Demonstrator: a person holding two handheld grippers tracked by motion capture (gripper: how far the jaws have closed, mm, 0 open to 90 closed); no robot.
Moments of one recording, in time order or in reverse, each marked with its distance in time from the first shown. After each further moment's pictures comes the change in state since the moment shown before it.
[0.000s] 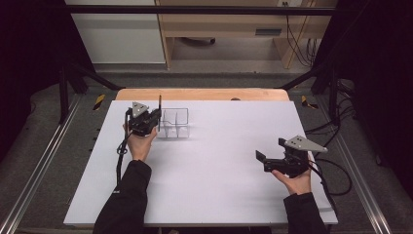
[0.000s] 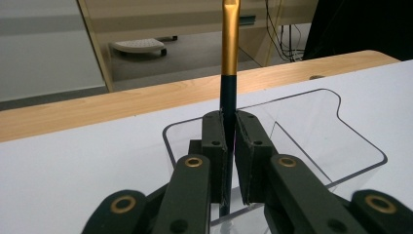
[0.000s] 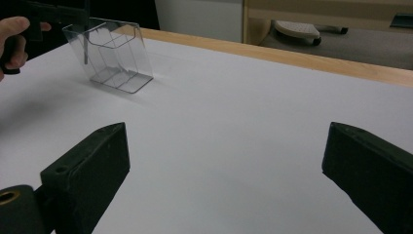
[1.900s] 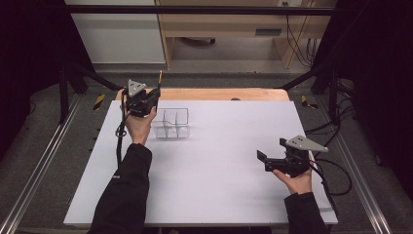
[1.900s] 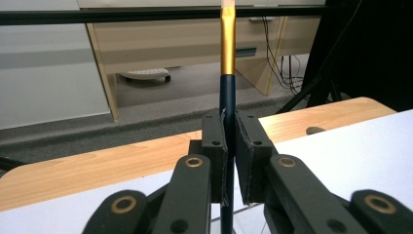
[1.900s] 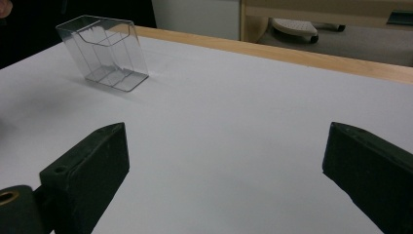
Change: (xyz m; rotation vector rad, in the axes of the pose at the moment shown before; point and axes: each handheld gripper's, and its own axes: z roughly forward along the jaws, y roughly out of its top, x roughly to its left) left arm 0.003 0.063 0.000 -0.082 0.011 -0.019; right arm -0.004 -0.002 0.001 0.008 -0.009 0.003
